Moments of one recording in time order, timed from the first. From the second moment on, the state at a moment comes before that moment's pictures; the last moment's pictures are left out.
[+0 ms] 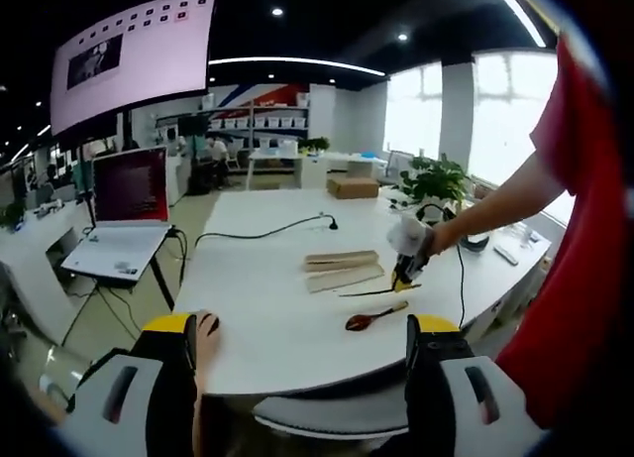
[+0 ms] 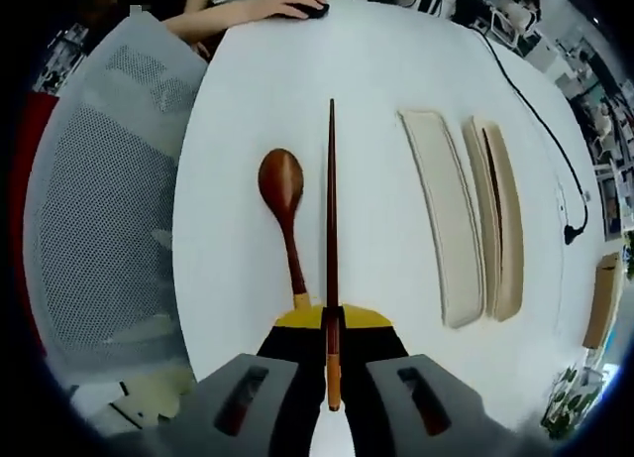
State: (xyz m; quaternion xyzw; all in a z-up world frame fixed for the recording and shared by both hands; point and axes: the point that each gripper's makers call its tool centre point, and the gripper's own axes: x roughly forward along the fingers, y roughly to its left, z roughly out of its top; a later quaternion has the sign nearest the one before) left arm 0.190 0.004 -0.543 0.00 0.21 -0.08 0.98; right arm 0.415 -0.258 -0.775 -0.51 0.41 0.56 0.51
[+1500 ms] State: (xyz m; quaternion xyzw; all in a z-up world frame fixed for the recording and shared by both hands) left arm 0.216 0.007 -0.533 0.02 0.21 -0.13 0.97; right arm 0.448 -0.260 -0.714 -0.53 0.40 0.60 0.44
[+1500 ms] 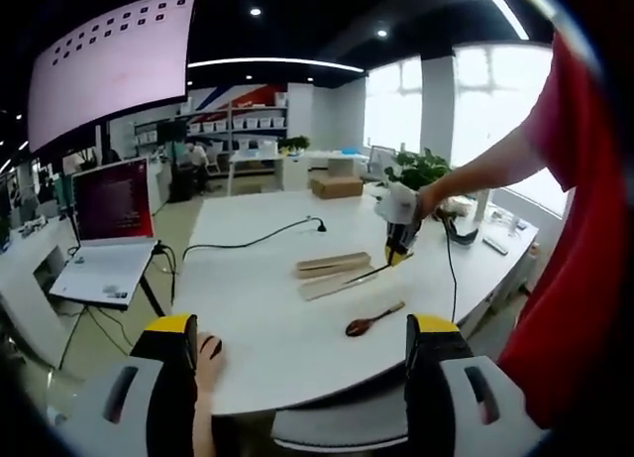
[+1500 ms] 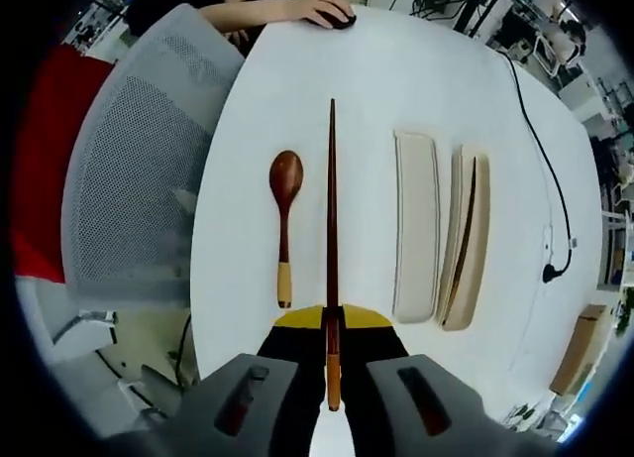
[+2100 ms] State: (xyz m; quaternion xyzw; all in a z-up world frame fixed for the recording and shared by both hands) left arm 0.223 0.008 -0.548 0.03 0.23 -0.12 0.96; right arm 0.487 -0.236 -0.691 -0.55 0.39 0.59 0.44
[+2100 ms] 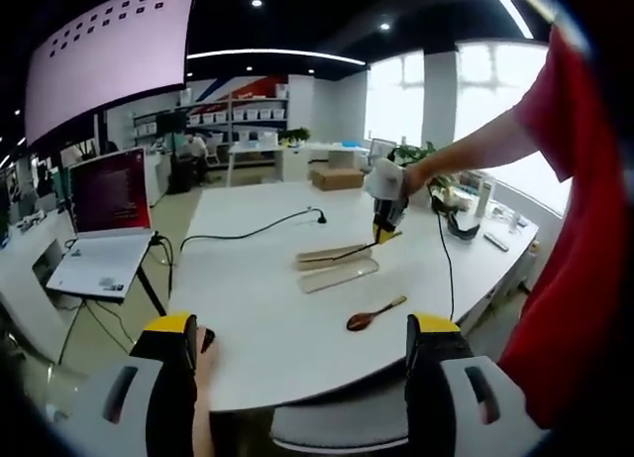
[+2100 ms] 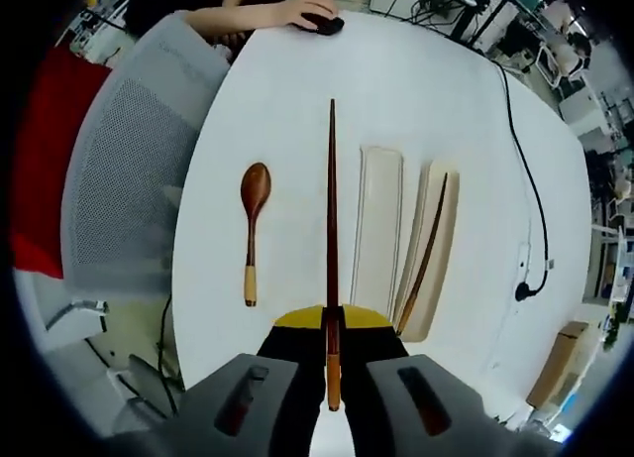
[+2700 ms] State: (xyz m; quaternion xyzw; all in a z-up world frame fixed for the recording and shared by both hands) left arm 0.226 -0.006 -0.551 0.04 0.23 -0.14 0.96; right arm 0.507 -0.250 -0.686 -0.54 0.40 0.57 0.46
